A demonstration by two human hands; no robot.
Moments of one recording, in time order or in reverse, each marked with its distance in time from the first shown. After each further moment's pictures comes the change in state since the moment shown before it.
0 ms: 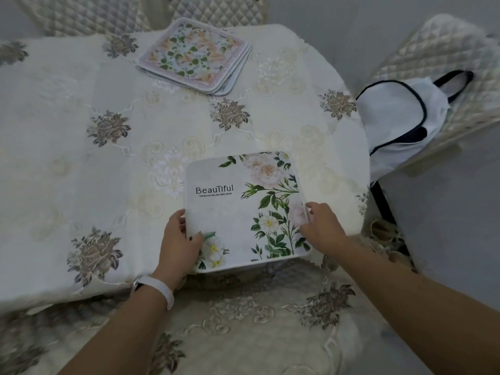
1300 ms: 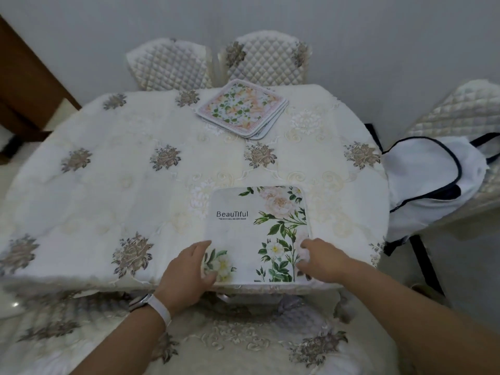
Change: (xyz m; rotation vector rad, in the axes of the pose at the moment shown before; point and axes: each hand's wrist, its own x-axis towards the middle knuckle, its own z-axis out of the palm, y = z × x) left_hand -0.065 0.027 -0.025 0.712 -0.002 0.325; right_hand -0.006 -0.026 -0.049 -0.346 -0.353 -0.289
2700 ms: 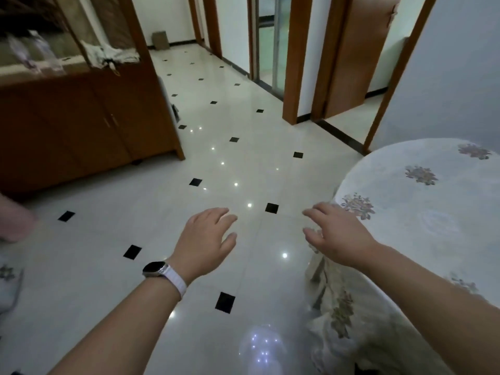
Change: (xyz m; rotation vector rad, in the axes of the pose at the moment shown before) left_hand -0.547 -0.402 -0.153 0.155 0.624 -0.717; right_hand -0.174 -0.674 0.255 -0.603 0.282 -1.268
